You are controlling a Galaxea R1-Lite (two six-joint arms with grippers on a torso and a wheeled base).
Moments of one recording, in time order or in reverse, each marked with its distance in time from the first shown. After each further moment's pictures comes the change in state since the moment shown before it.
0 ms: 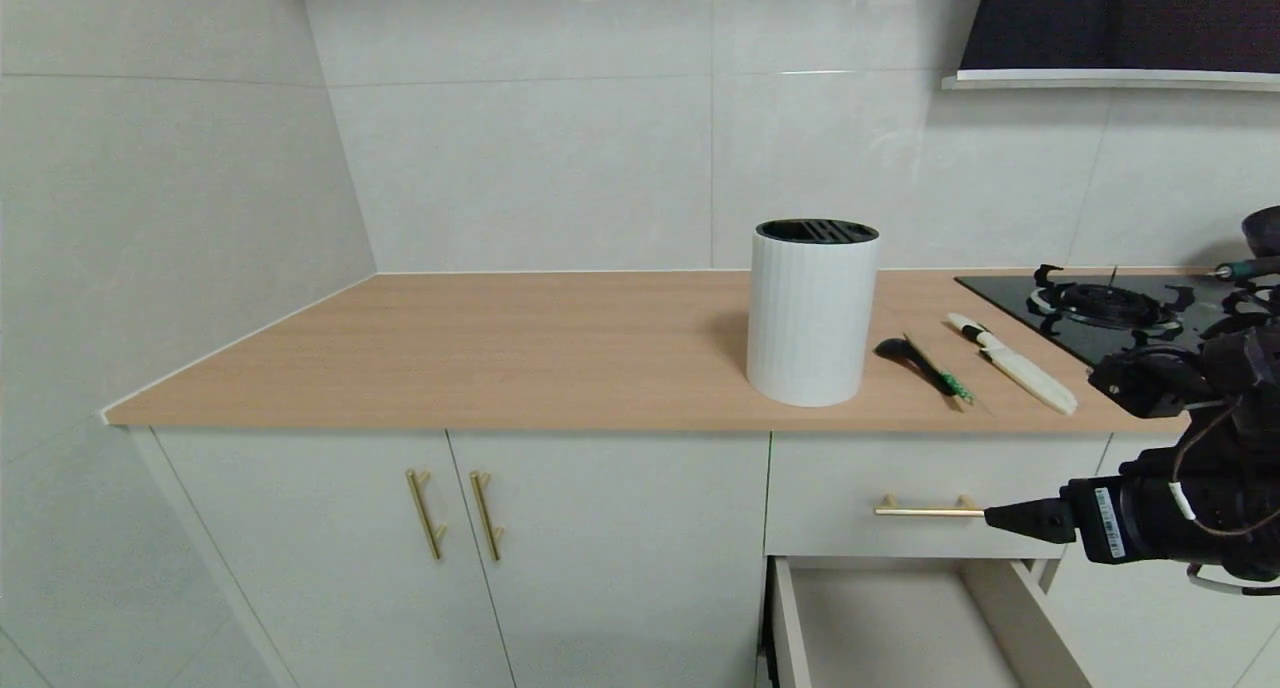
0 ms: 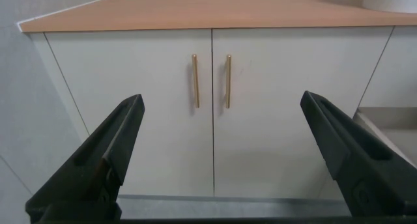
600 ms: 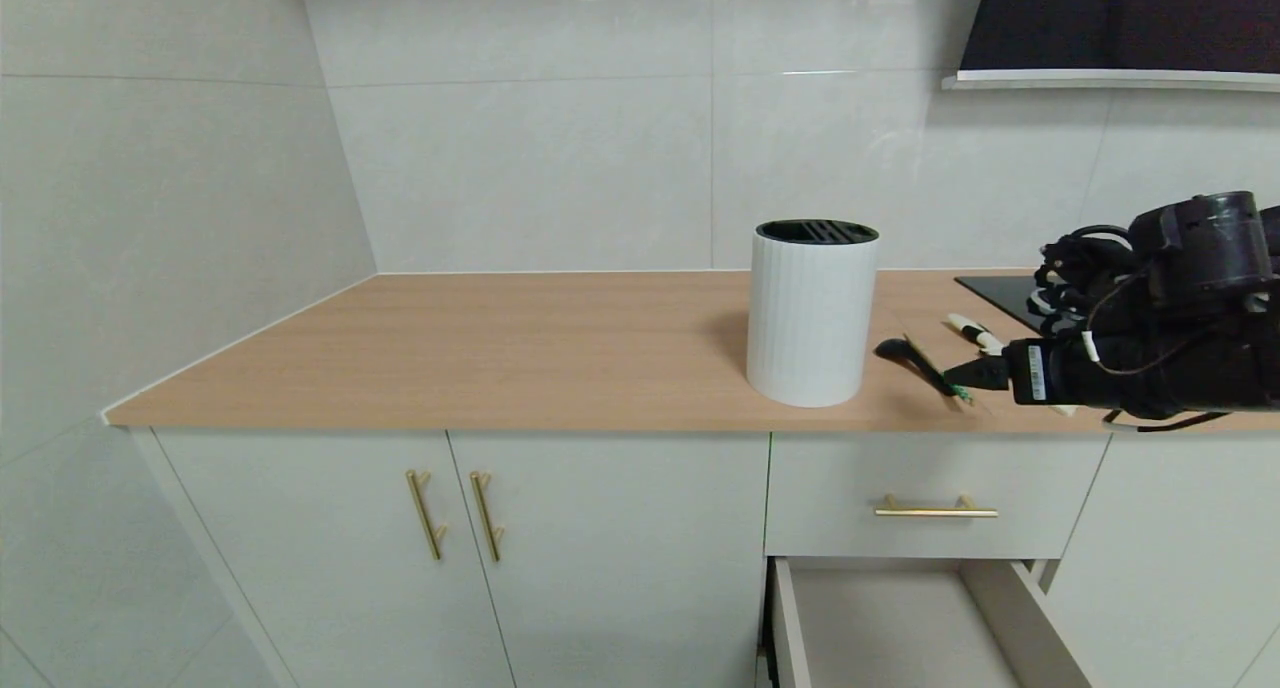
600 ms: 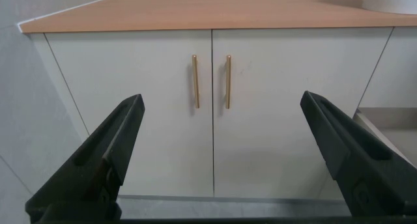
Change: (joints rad) left arm 0.000 0.000 0.000 0.000 0.000 0.000; right arm -0.074 0.244 -0.363 -0.045 -0.018 -0.026
